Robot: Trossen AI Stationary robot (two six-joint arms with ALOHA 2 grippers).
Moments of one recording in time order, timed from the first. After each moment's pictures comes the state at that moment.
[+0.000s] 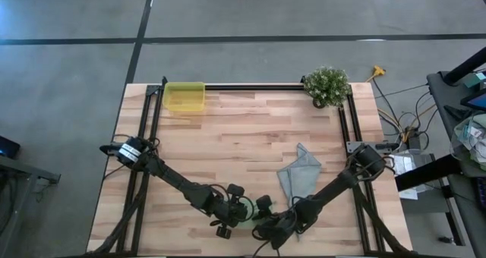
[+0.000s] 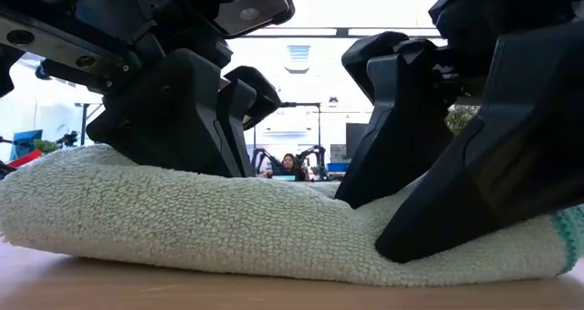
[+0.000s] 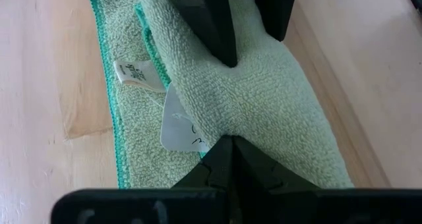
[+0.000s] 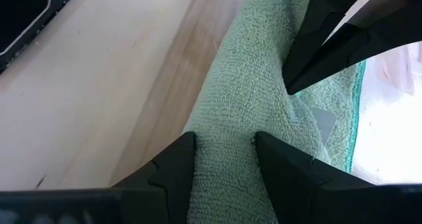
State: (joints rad) left arm -0.53 1.99 1.24 -0.19 -0.14 -0.20; right arm 0.66 2.10 1.22 -0.01 0.40 0.08
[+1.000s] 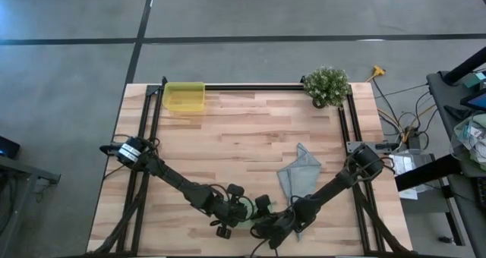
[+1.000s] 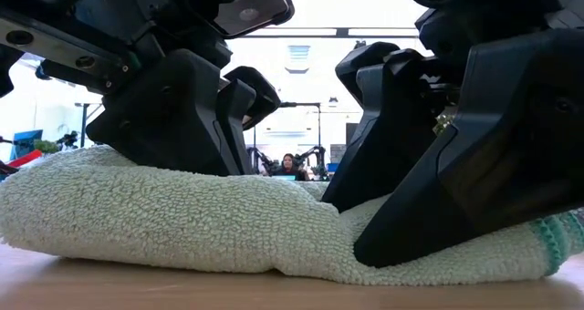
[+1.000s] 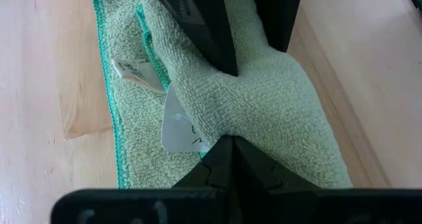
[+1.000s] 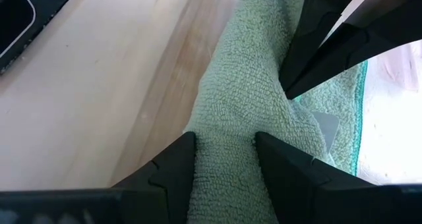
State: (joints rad) left arm -0.53 1.99 1.24 -0.20 -0.14 -0.20; right arm 0.65 2.13 1.22 0.03 0.39 0.11
